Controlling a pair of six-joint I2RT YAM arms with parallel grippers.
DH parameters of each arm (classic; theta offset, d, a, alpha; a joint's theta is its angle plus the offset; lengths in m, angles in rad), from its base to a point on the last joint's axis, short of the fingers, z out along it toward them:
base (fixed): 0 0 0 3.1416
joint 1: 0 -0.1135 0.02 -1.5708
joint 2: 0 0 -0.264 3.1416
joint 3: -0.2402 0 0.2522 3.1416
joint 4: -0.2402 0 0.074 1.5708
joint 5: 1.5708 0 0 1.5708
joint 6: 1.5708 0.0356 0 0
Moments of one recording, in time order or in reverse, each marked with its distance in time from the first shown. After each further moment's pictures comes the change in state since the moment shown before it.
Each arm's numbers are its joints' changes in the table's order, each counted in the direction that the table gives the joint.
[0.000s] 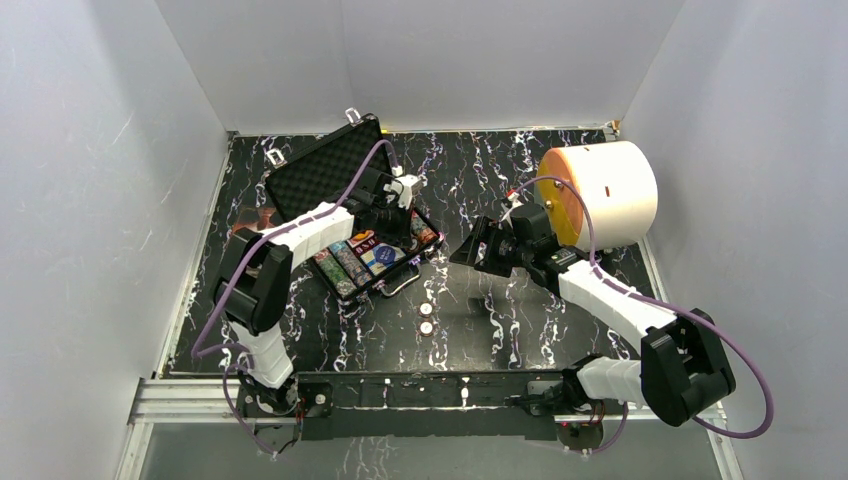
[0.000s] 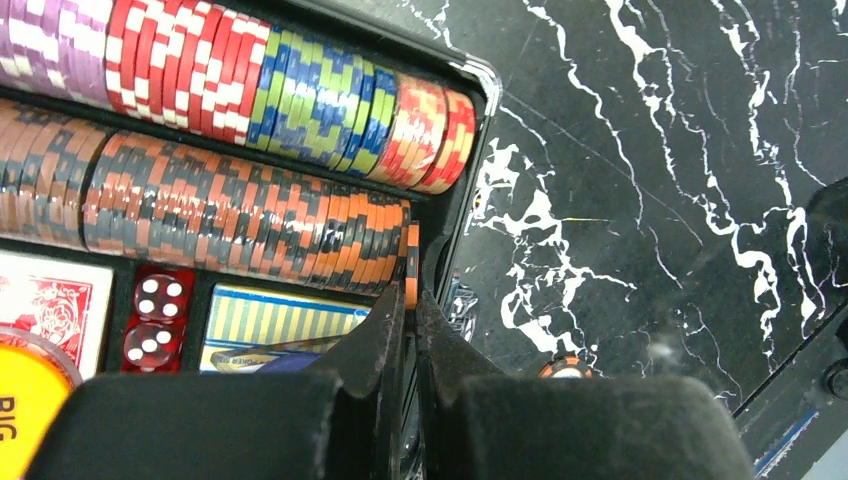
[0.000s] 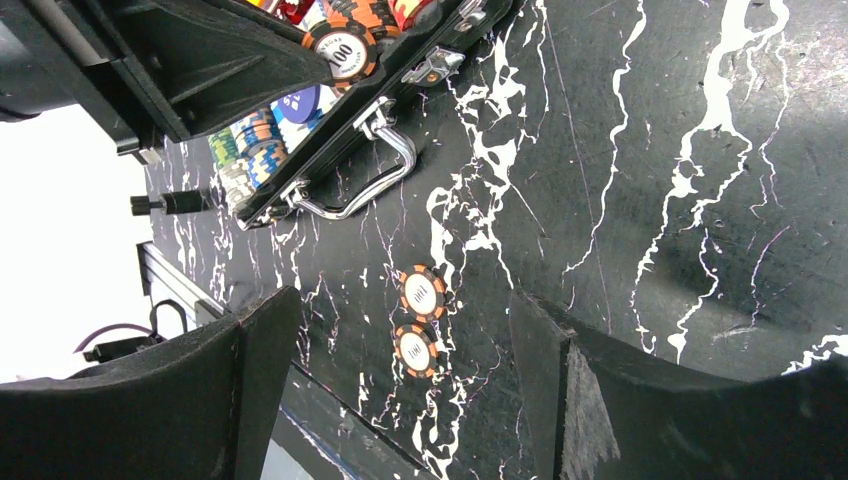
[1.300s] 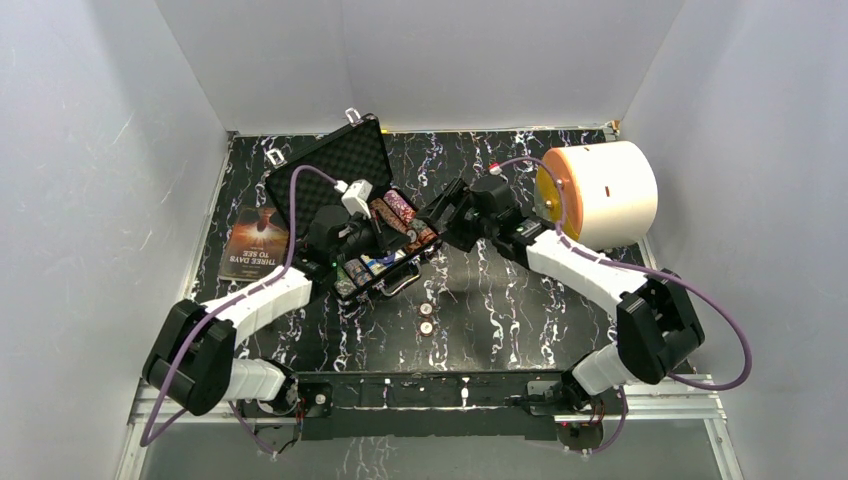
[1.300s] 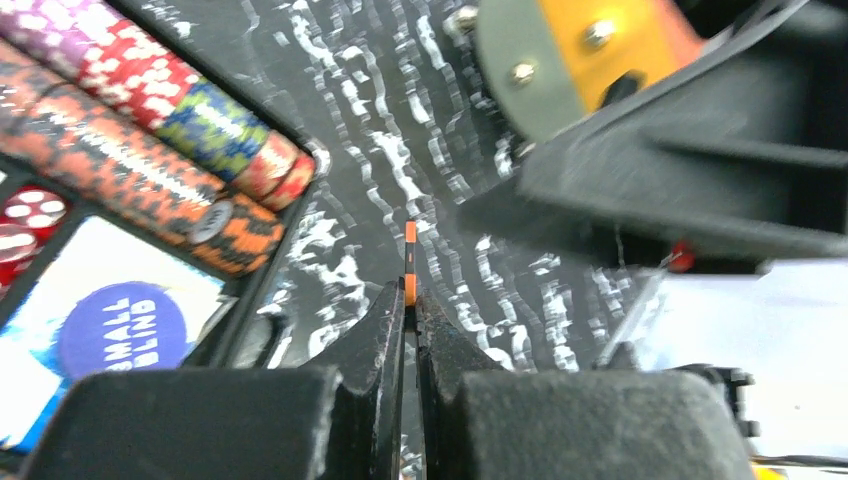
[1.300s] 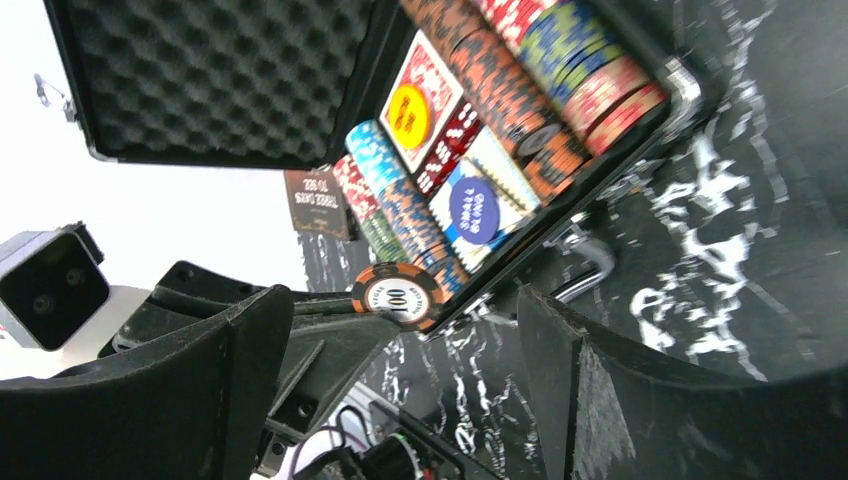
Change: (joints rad) left arm 0.000 0.482 0.593 0.743 -0.035 -0.630; right arm -0.174 -0.227 -0.307 0.043 0.212 0.442
